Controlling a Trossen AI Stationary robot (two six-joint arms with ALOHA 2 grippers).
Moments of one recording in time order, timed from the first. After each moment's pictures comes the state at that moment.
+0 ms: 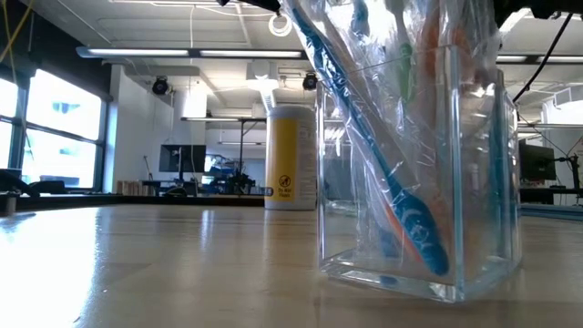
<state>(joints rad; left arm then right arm) -0.20 1.42 1.42 -0.63 -0.36 -0.16 0.68 1.54 0.42 1.27 0.58 0.31</state>
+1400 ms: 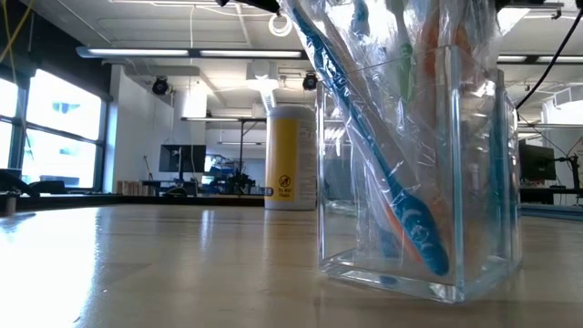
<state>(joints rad) -0.20 1.42 1.42 -0.64 -0.36 -0.16 0.67 1.43 0.42 1.17 0.61 0.20</state>
